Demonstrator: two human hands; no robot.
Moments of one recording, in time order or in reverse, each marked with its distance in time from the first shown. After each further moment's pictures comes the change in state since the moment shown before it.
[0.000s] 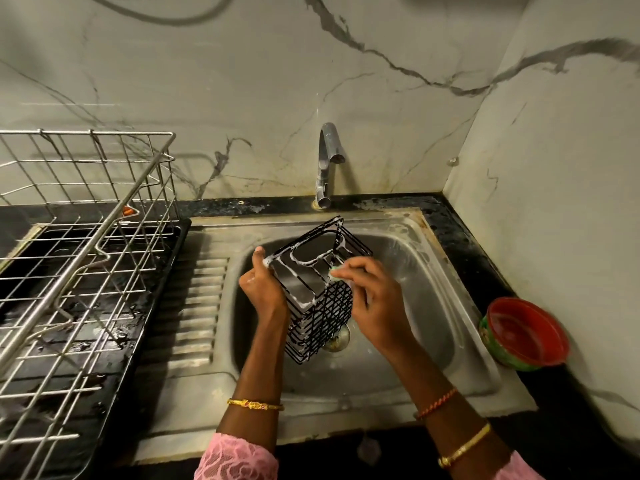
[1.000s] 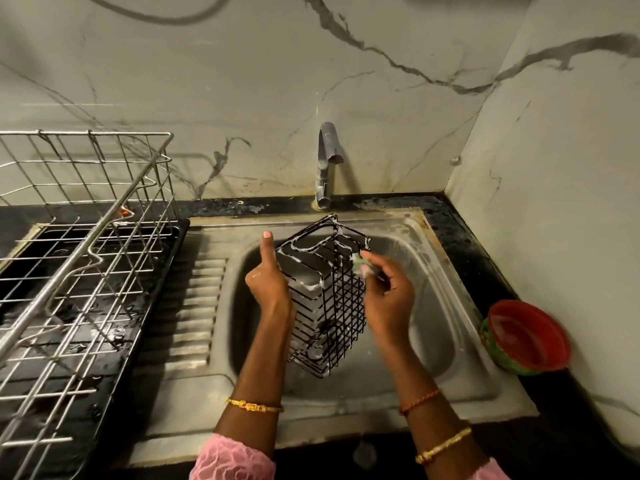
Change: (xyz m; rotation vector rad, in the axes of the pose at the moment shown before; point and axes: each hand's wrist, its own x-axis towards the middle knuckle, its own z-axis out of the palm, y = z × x) left_hand -0.008 0.009 0.016 0.031 -0.009 -0.154; right_hand 0.005 0.004 0.006 0.345 0.359 0.433
